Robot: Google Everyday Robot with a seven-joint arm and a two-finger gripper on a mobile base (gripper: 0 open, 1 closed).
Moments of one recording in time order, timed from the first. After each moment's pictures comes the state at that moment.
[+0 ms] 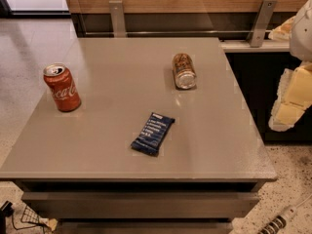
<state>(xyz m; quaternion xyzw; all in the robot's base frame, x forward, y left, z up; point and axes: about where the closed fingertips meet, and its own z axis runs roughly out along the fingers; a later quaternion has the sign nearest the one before) 0.438 -0.214 0.987 -0.60 0.78 -0.05 0.18</state>
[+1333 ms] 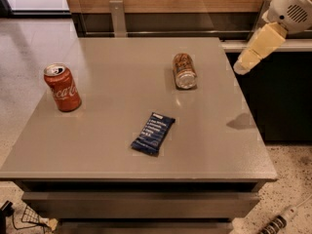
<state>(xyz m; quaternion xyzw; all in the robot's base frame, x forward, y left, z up) 0.572 -0.227 0.981 -0.47 0.84 0.03 0.26</state>
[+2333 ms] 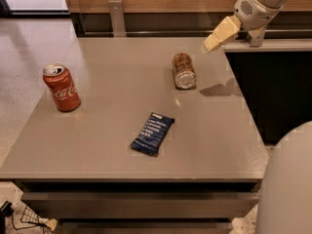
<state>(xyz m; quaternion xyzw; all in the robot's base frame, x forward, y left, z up) 0.666 -0.213 0.931 -0.27 0.94 0.08 0.19</state>
